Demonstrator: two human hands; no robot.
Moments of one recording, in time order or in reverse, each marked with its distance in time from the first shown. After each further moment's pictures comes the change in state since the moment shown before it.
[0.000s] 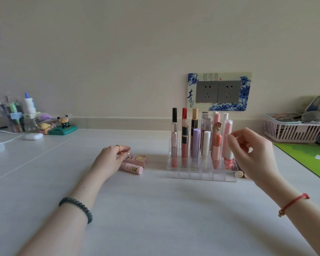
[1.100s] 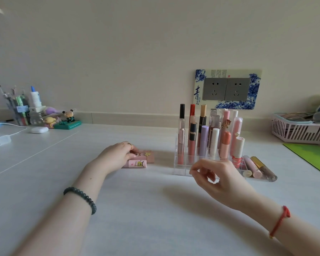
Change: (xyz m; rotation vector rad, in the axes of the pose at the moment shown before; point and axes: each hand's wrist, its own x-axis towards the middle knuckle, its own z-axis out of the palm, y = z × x) left_hand 0.009 -0.002 -0.006 0.294 -0.276 0.098; right_hand -0.036 -0.030 0.039 0.027 -0.499 -0.270
